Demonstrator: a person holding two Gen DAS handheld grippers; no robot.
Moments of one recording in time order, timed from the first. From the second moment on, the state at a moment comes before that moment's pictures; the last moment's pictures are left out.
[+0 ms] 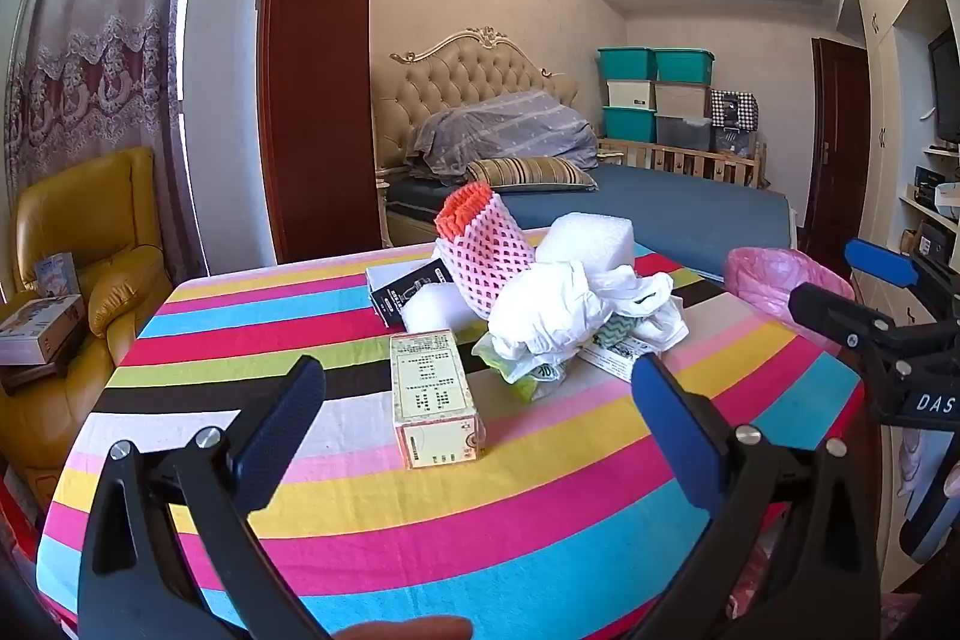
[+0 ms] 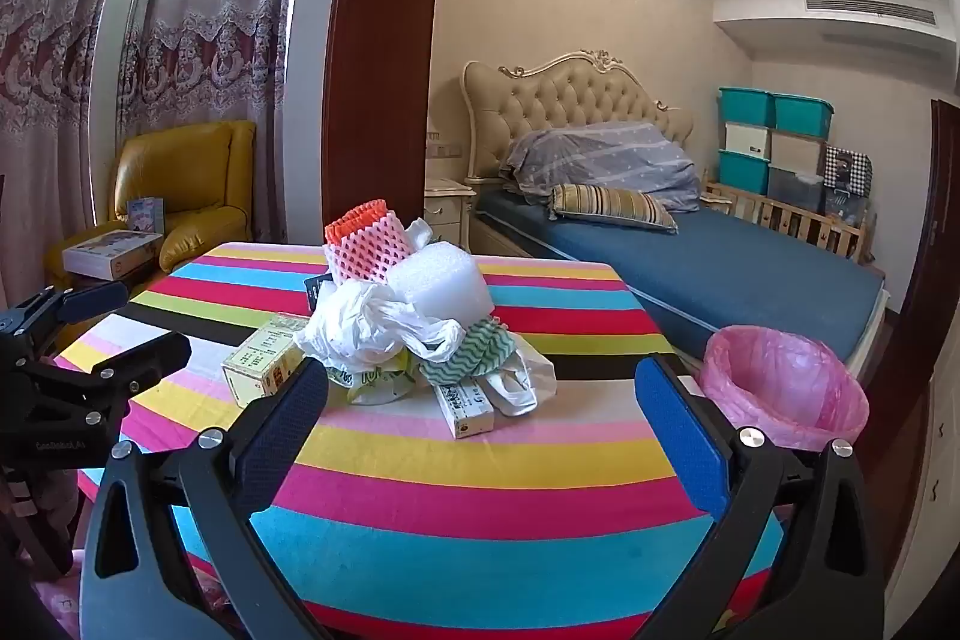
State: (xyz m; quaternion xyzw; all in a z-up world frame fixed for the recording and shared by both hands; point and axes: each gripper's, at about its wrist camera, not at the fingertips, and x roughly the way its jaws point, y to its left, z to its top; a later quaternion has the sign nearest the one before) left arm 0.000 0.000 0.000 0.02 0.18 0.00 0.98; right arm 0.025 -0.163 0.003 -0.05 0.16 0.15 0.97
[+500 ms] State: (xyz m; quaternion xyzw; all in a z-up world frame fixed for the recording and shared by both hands) left arm 0.002 0.002 -0.002 0.02 0.18 -0.01 0.98; right arm 0.026 -0.162 -0.002 -0.05 0.16 0.15 0.97
